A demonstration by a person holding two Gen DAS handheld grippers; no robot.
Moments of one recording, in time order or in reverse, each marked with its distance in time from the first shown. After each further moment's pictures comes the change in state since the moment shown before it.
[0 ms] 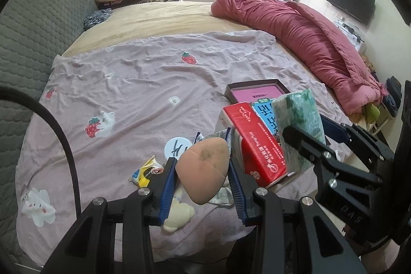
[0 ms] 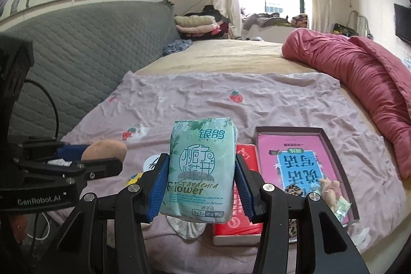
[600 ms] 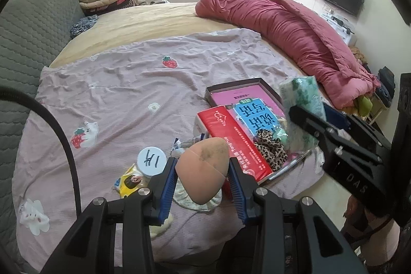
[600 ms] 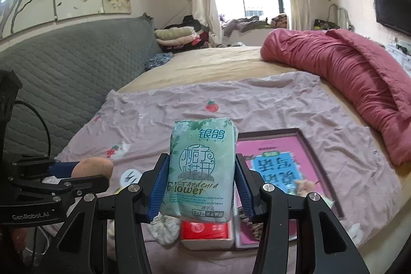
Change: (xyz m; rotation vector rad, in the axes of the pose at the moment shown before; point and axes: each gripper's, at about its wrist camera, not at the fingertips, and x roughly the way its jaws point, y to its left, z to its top) left arm 0.002 -0.039 0.013 0.051 0.005 -0.038; right arm -0.024 -0.054 0.006 0.082 -0.062 -0.070
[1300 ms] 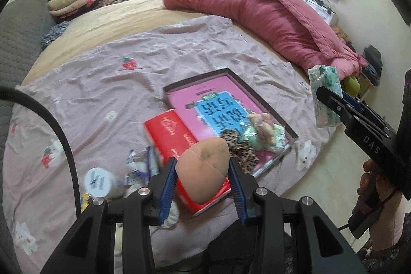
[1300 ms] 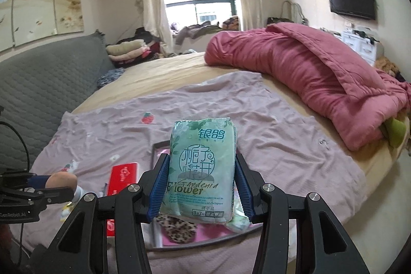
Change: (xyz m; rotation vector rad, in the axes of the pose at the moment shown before) left arm 0.050 -0.080 0.028 0.122 0.070 -0.083; right arm -0.033 -0.135 -0.011 0.147 -0.026 -0.213
